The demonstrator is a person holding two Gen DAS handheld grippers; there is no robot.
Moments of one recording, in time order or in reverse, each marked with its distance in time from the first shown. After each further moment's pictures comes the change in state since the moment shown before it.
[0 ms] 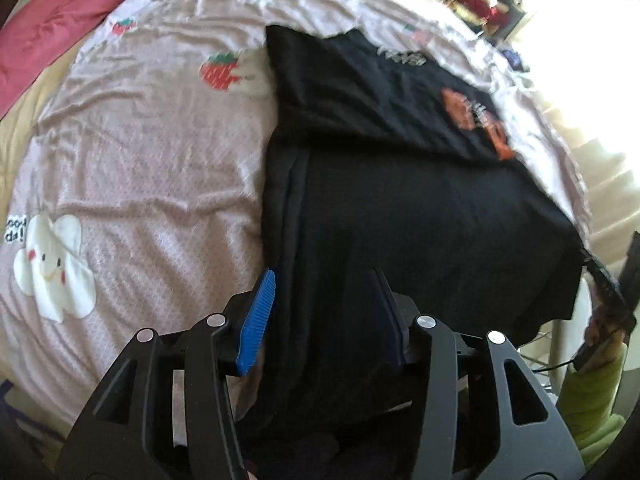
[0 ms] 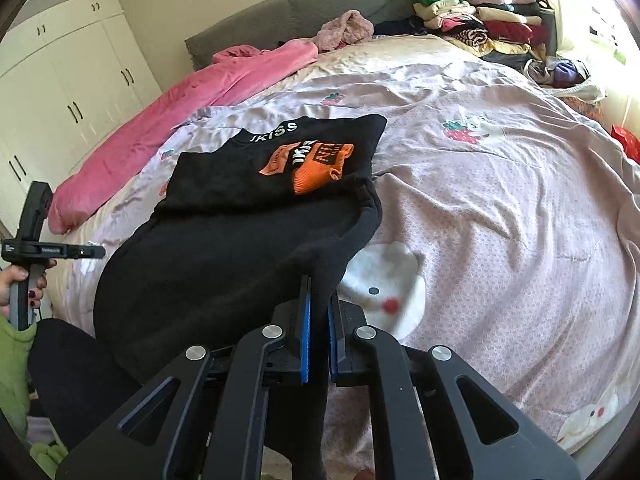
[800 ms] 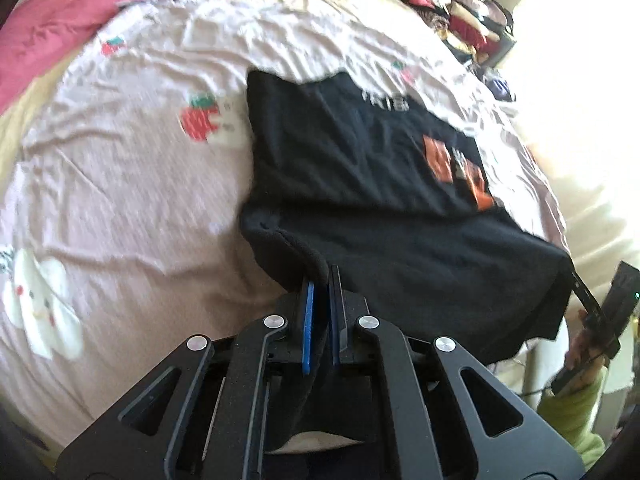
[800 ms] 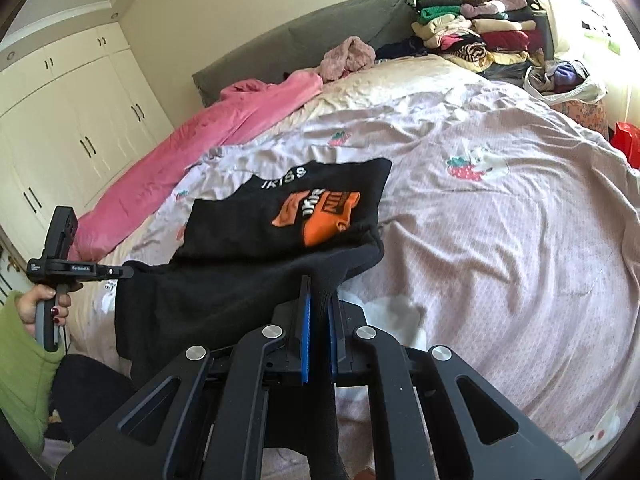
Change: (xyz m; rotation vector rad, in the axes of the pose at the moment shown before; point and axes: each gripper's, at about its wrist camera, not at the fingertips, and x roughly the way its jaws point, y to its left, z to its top) left arm -0.019 -0.007 0.040 -0.037 -0.117 -0.075; right arm -0.018 -0.012 0.029 0.054 -0.120 0.062
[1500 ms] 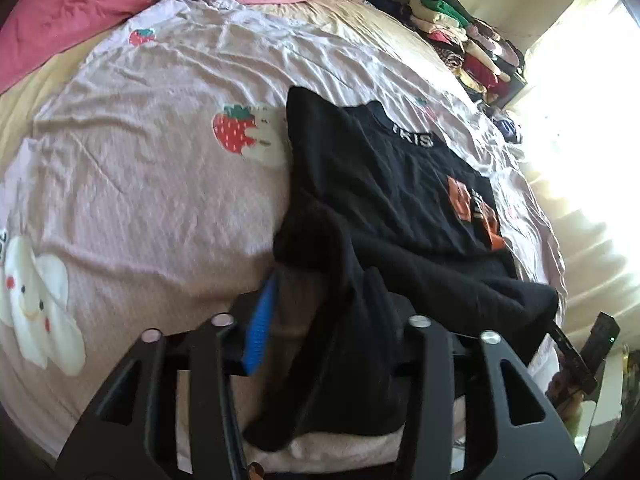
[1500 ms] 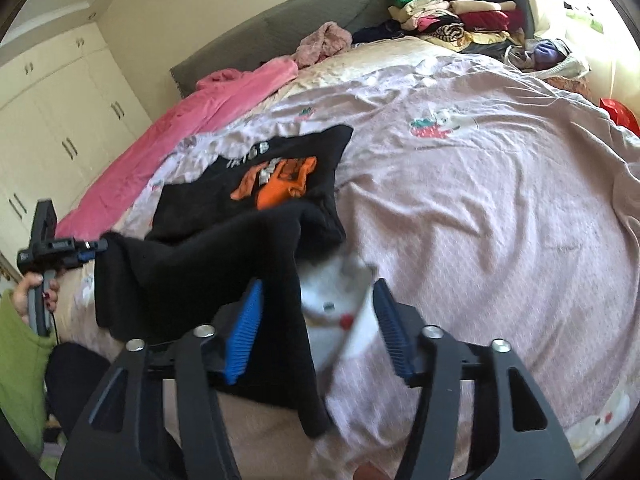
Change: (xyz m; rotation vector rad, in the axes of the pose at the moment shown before) left arm 0.008 0.036 -0.004 -0.099 -0.074 -0.043; right arm 0.010 -0.032 -0.042 0.017 0.069 -0.040
